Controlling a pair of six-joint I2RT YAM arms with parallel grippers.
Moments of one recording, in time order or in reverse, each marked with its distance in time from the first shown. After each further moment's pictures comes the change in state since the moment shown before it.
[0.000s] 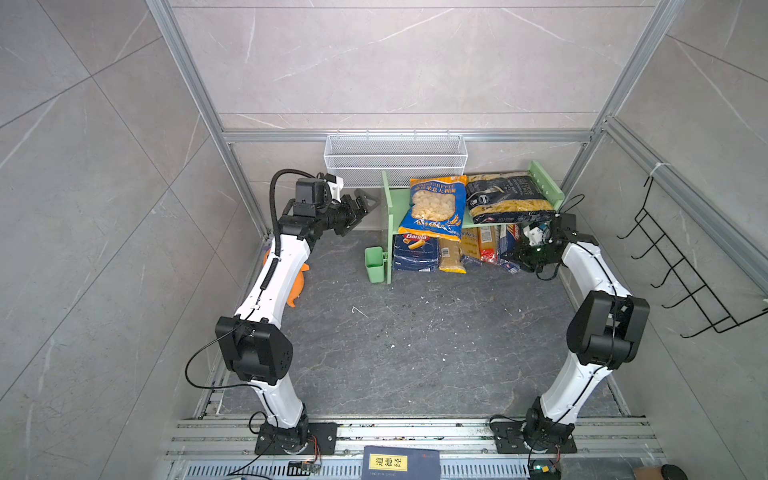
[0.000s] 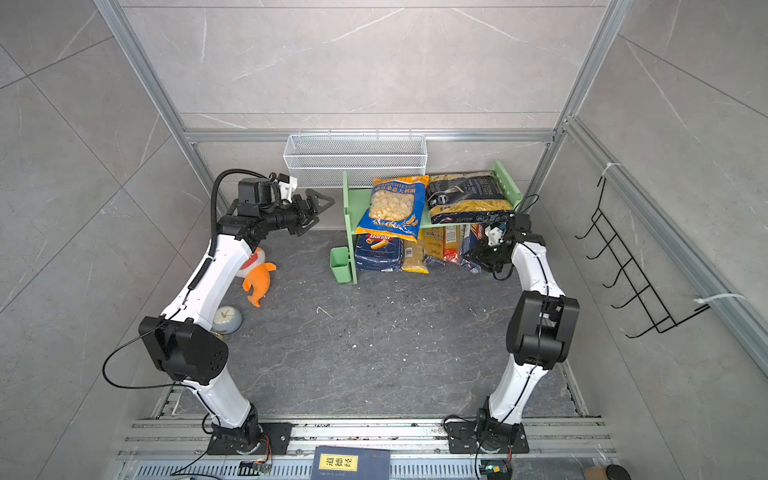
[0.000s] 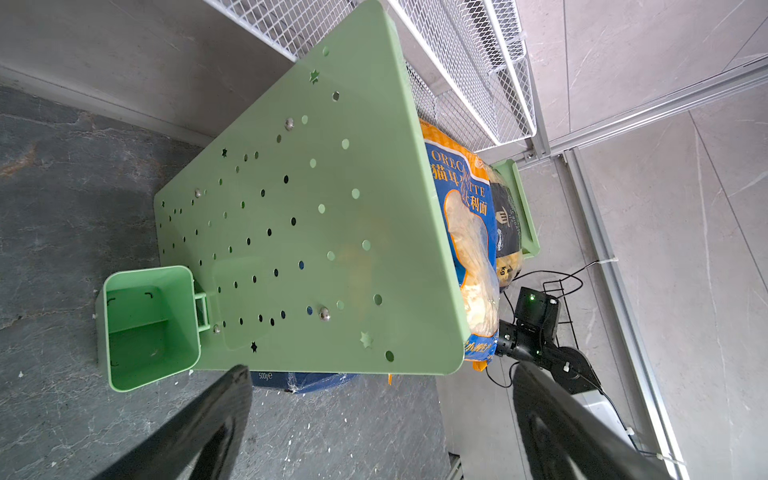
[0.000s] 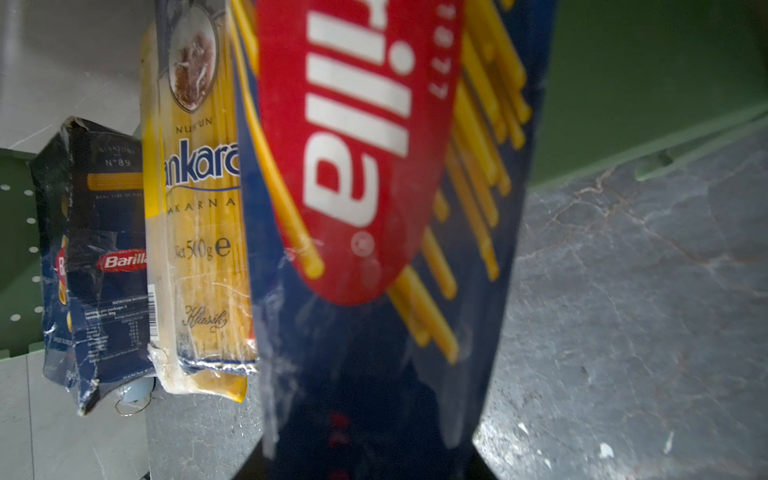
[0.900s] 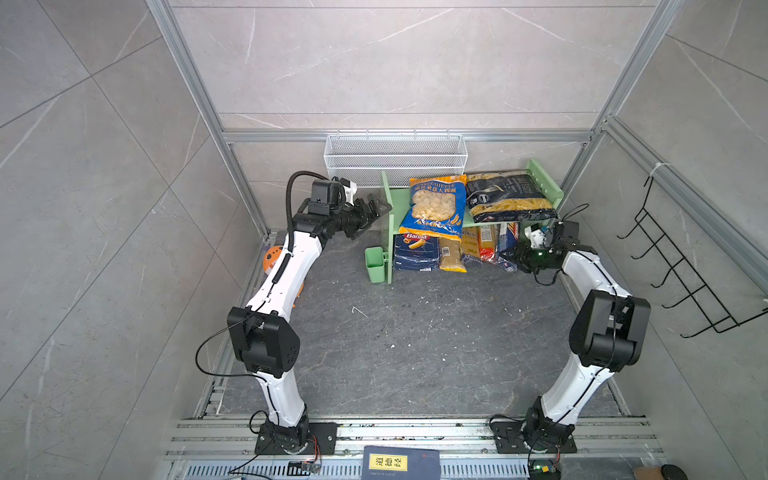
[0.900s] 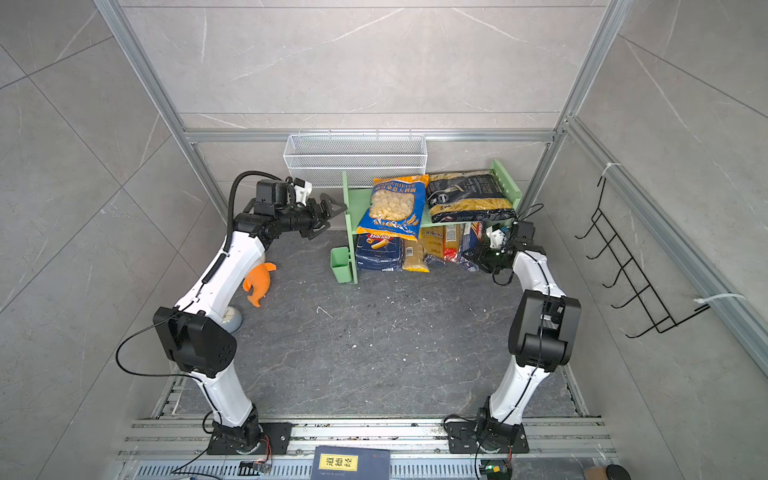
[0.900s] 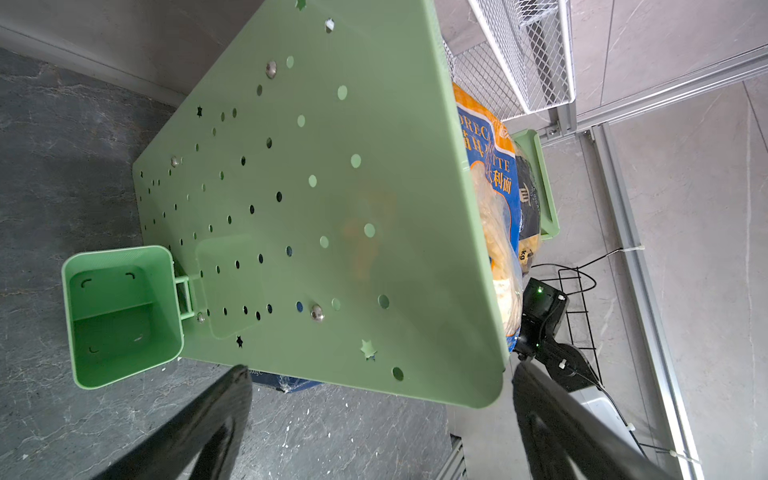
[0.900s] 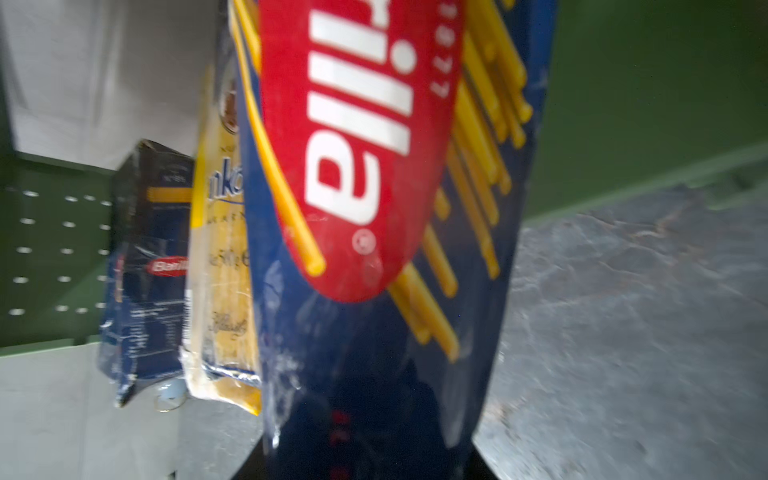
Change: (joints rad) left arm -0.056 0.066 0.058 -0.061 -0.026 0.004; right arm -0.035 -0.028 -0.179 0.294 -0.189 0.087
